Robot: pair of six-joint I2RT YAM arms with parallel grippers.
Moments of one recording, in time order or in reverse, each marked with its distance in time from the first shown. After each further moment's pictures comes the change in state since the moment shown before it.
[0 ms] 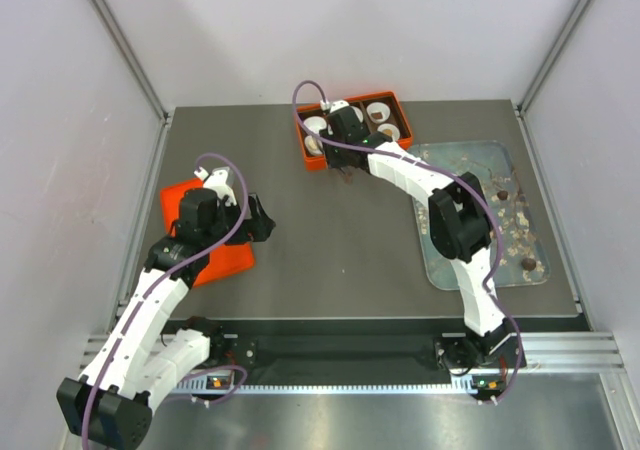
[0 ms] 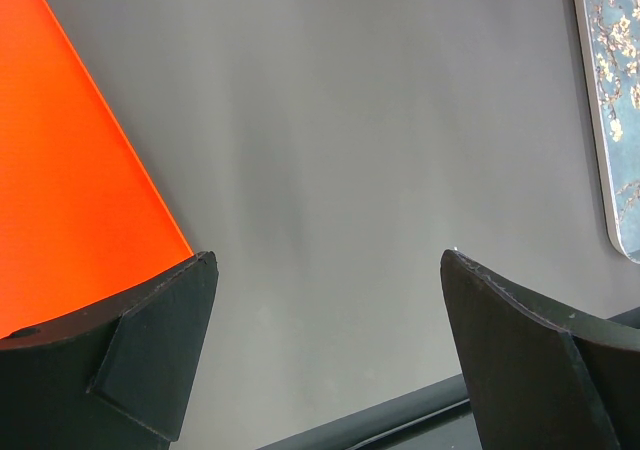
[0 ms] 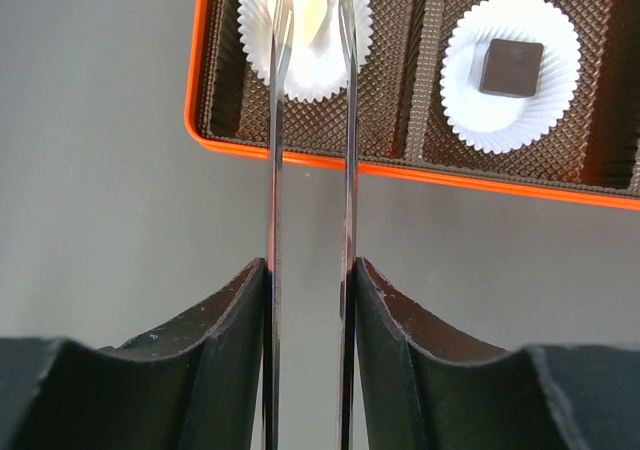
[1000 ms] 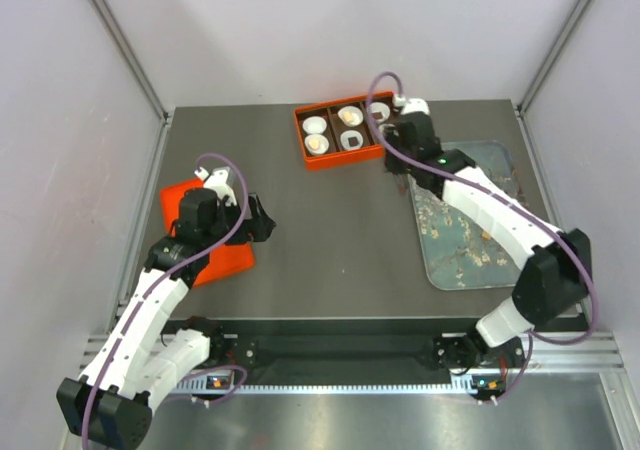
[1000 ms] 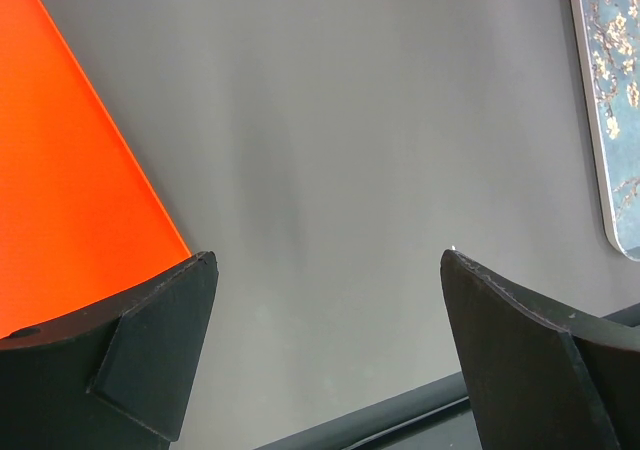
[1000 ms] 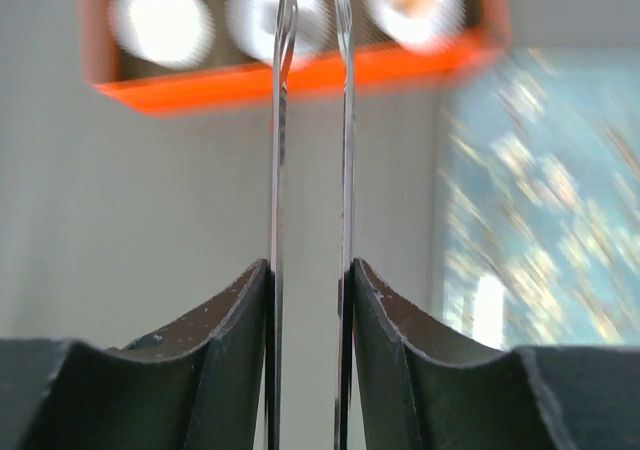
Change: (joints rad) left arm 0.000 0.000 0.000 0.001 0.006 0.000; right arm -0.081 -0.615 -0.477 -0.005 0.134 0.066
